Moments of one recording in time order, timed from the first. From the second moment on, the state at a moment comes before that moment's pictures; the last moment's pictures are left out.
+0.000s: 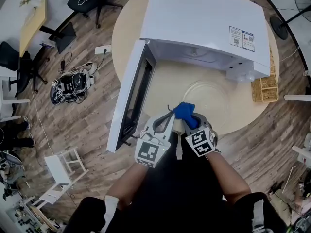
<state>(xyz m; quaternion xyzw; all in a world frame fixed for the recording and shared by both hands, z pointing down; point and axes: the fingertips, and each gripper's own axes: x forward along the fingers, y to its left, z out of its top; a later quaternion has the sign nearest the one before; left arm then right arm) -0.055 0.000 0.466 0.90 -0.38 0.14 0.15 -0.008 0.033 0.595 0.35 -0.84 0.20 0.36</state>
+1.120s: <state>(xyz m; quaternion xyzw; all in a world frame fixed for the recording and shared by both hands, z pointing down) -0.016 0.000 0.464 0.92 -0.34 0.12 0.17 0.099 0.023 0.602 0.44 -0.79 0.20 0.38</state>
